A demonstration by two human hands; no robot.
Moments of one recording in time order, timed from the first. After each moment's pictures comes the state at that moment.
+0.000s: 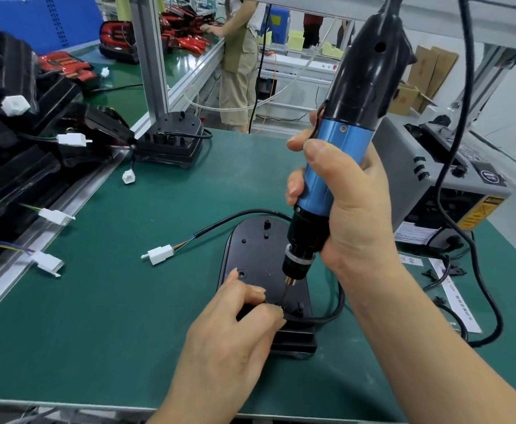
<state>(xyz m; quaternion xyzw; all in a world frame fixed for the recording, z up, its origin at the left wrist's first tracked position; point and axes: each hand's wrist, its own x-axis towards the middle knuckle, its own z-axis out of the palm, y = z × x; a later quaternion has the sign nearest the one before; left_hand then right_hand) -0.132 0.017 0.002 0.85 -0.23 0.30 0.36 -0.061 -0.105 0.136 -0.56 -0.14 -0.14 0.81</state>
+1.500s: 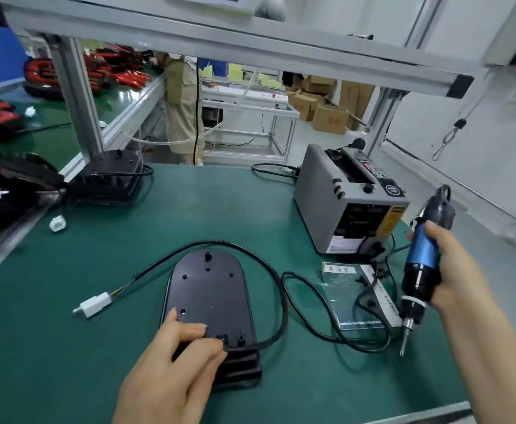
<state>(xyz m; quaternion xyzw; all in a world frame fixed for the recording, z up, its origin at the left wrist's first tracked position) -0.132 0.016 0.007 0.83 -0.23 0.31 0.39 -0.092 -0.336 0.095 -0.54 0.34 -0.22 0.73</state>
